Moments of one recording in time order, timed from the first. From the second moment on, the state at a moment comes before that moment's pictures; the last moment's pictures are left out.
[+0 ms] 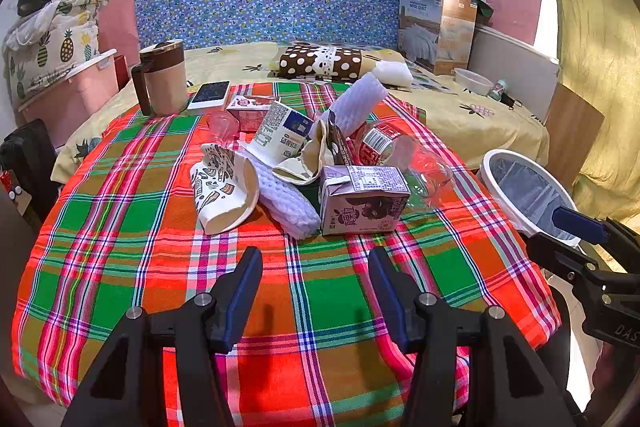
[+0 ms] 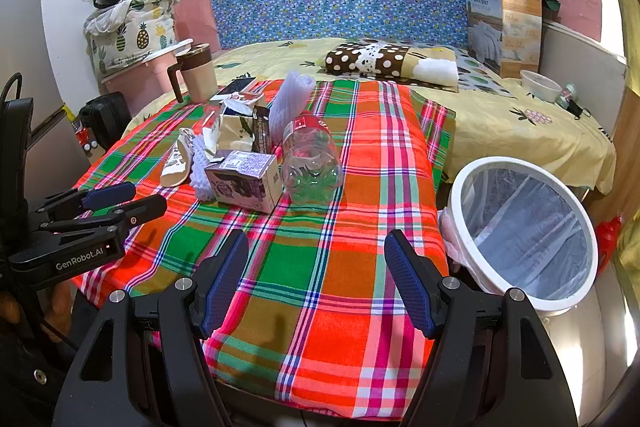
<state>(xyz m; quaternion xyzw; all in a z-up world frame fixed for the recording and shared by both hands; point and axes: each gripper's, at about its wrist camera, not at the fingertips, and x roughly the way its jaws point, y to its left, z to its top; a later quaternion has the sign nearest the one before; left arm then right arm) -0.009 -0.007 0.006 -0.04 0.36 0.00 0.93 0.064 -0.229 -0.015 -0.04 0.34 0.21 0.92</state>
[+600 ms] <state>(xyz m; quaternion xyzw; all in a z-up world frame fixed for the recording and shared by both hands) -0.005 -0.004 0.001 -0.04 0.37 0.00 0.93 0.070 -0.226 -0.019 -0.05 0.35 0.21 0.91</state>
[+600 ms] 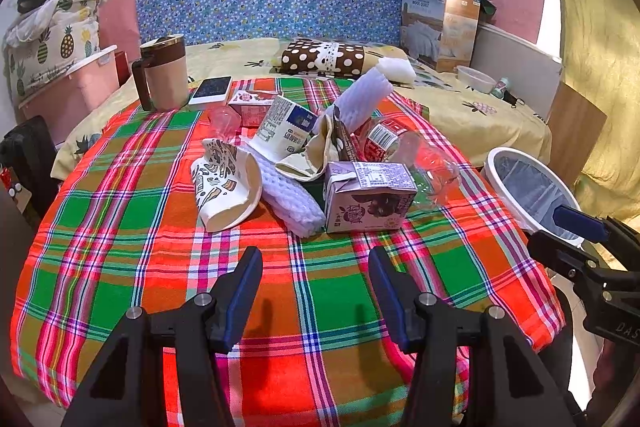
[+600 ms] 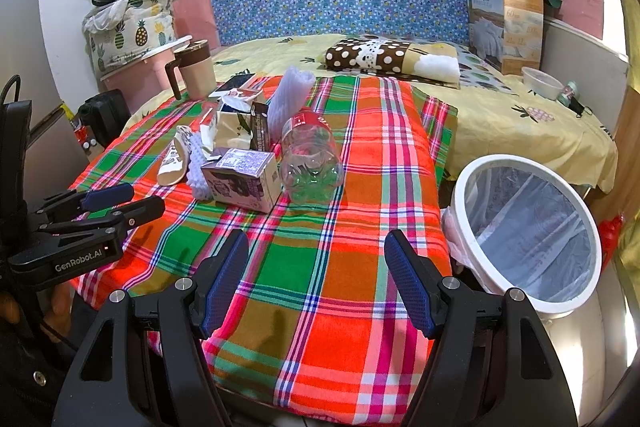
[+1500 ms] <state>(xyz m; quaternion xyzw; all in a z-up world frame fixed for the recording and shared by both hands) 0.074 0.079 -0.011 -0.14 0.38 0.04 0.91 0.154 -0.194 -0.030 -0.05 0.37 0.25 0.89</state>
